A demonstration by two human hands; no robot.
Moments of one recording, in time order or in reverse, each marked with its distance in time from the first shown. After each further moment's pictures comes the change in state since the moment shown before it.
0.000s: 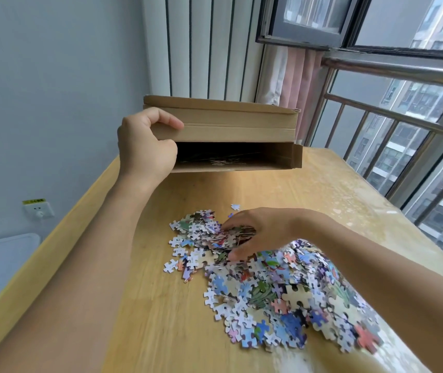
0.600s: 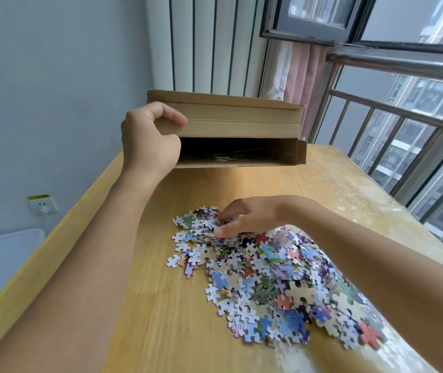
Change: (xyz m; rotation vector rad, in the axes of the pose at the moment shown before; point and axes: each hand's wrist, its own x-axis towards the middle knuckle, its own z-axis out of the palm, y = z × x) left_hand -0.001 0.000 0.000 -0.002 0.003 0.016; right_hand 0.024 -0.010 -0.010 0.043 -0.040 0.035
